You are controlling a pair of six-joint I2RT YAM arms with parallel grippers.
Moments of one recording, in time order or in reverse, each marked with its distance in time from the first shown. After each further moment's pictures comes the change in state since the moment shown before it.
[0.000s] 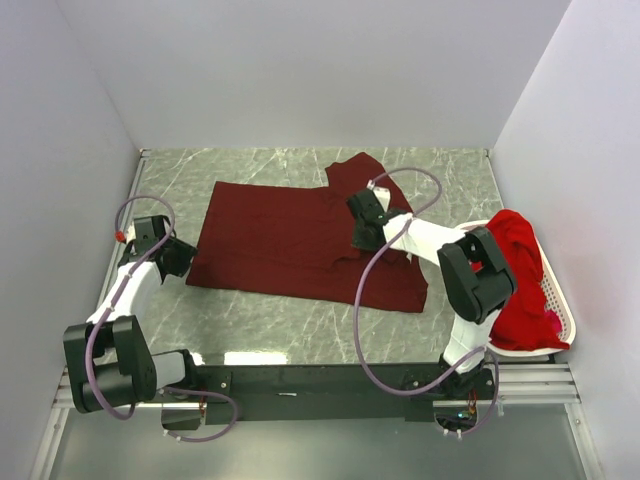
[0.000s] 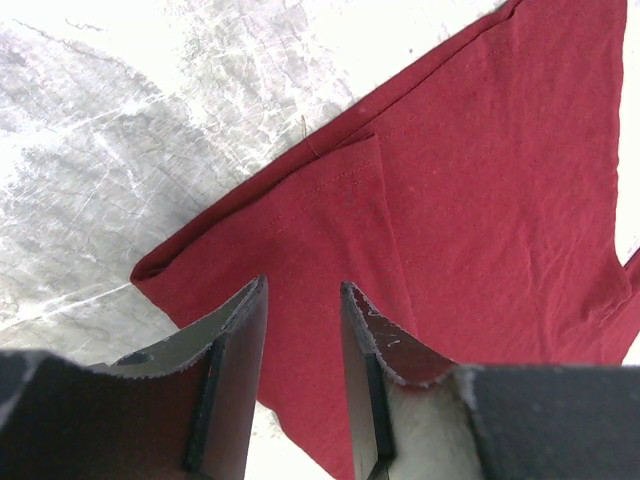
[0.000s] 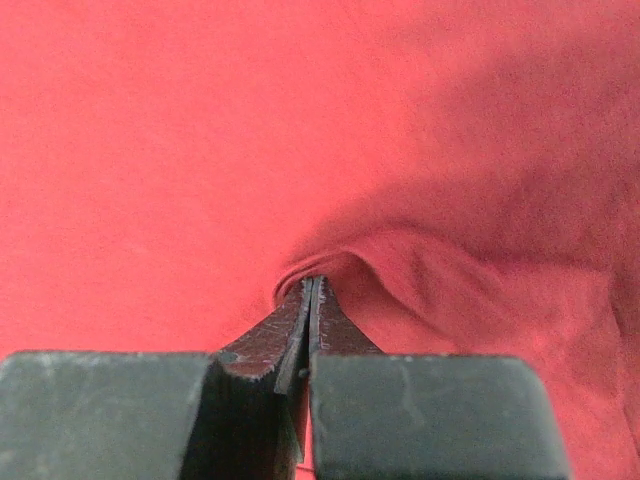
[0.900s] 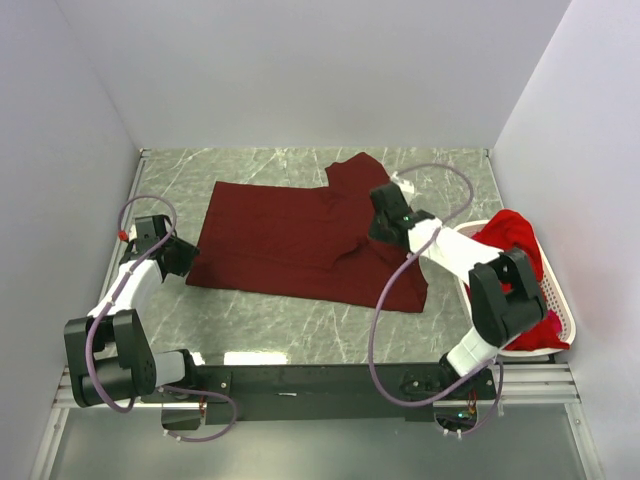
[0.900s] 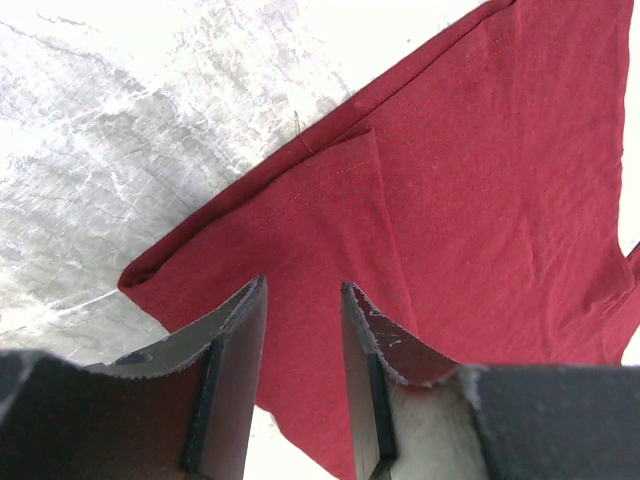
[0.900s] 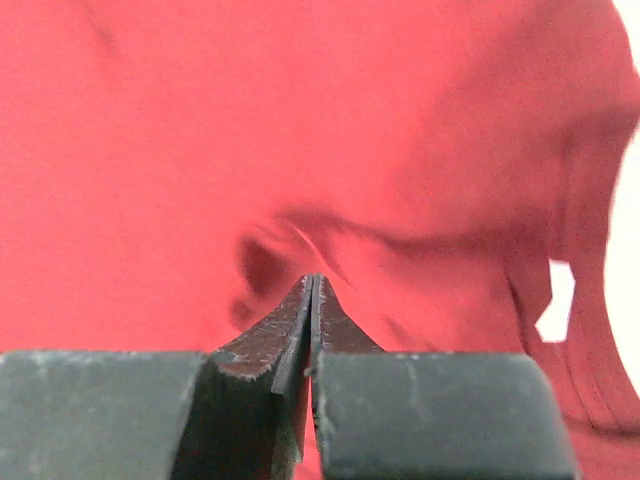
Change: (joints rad) left arm 0.000 0.030 0.000 0.024 0.028 0.011; right arm -0.078 -0.184 -0.059 0.040 -0.002 -0.012
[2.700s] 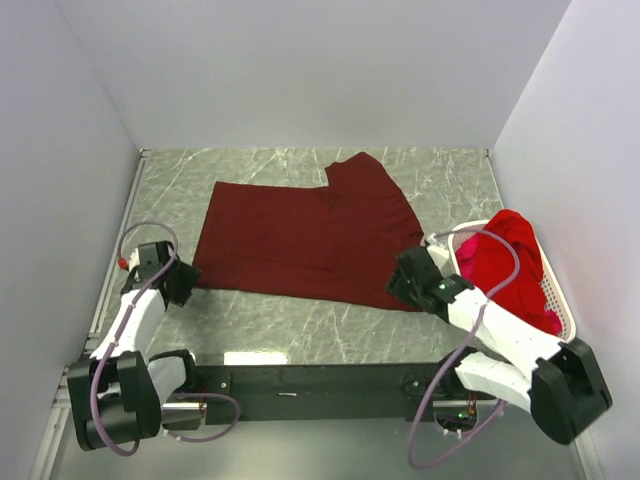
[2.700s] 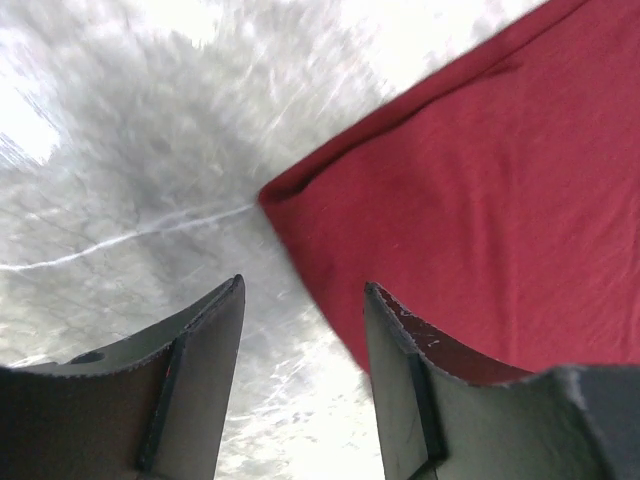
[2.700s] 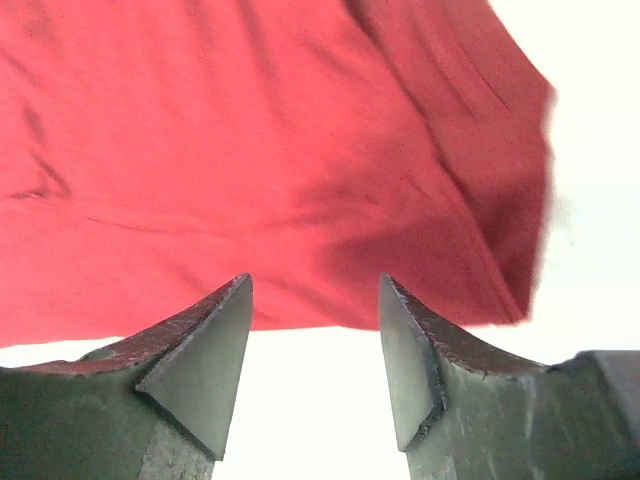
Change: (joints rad) left arm 0.001 -0.216 -0.168 -0.107 -0.073 -0.015; right arm 0.080 -0.564 -0.530 -0.129 0.001 0.284
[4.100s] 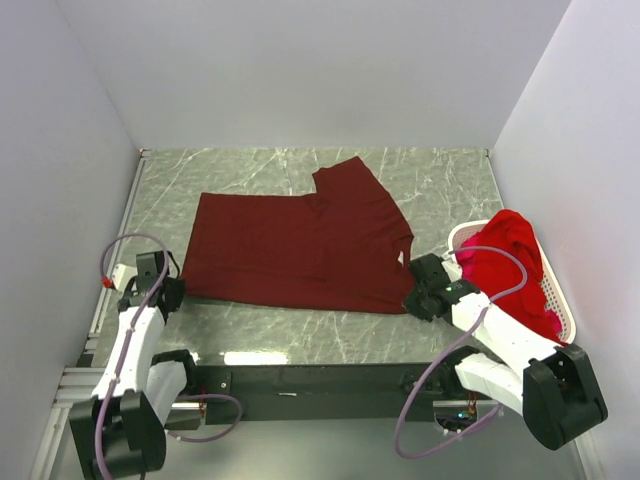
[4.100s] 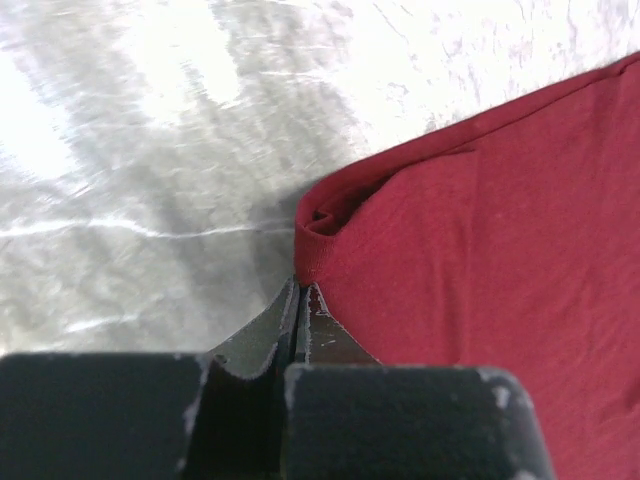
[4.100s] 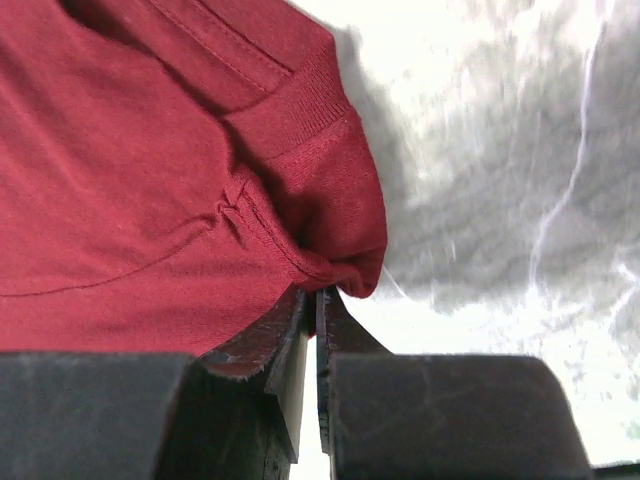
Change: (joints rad) left arm -0.004 -0.164 -0.050 -0.117 -0.208 -0.155; right arm -0.131 -0.035 -0.098 -0.111 -0.089 0.084
